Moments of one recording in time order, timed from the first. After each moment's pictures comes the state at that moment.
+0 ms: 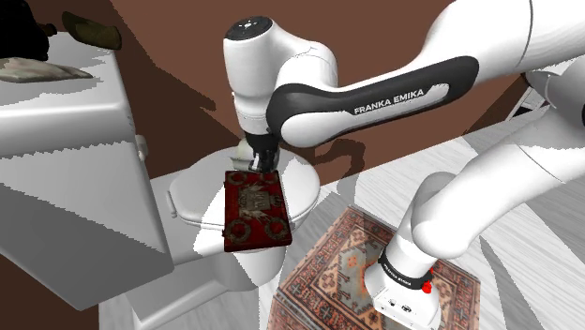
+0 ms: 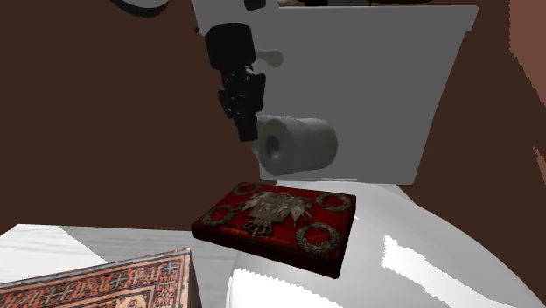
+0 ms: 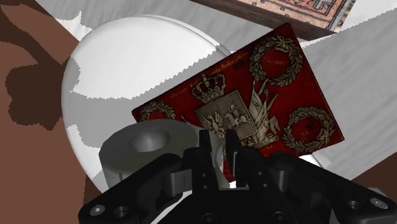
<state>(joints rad) 0.09 -0.39 0.44 -2.34 -0.21 1.90 0.22</state>
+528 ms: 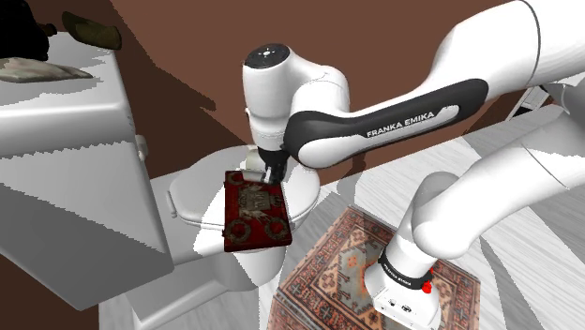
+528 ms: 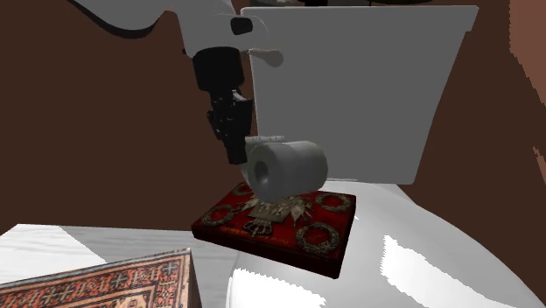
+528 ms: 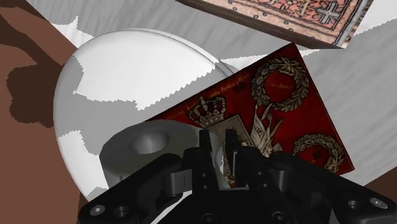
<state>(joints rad) 0.11 -0.45 0.43 -2.48 -0.19 1.98 0.22</state>
